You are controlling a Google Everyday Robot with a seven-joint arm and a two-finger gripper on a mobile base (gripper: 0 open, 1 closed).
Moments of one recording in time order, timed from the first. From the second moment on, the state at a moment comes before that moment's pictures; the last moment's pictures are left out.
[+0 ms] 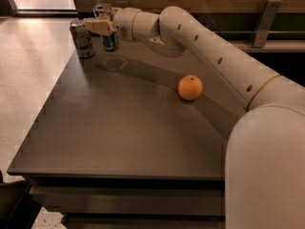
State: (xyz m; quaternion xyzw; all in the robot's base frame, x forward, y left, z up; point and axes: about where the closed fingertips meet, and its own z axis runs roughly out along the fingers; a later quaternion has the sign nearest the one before) arm 0.780 0.153 0.966 -0.39 0.59 0.34 0.62
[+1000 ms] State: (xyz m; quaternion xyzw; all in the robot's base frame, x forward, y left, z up) arm 0.804 0.158 0.942 -0.41 0.60 0.32 0.61
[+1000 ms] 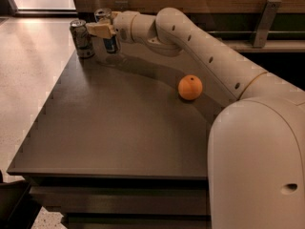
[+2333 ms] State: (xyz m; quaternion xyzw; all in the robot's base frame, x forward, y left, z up) arm 0.809 0.174 0.894 -0.38 0.61 0.36 0.60
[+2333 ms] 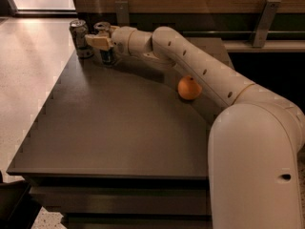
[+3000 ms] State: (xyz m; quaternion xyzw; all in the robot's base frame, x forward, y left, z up) arm 0.807 0.181 0.894 -0.38 0.60 0.36 0.60
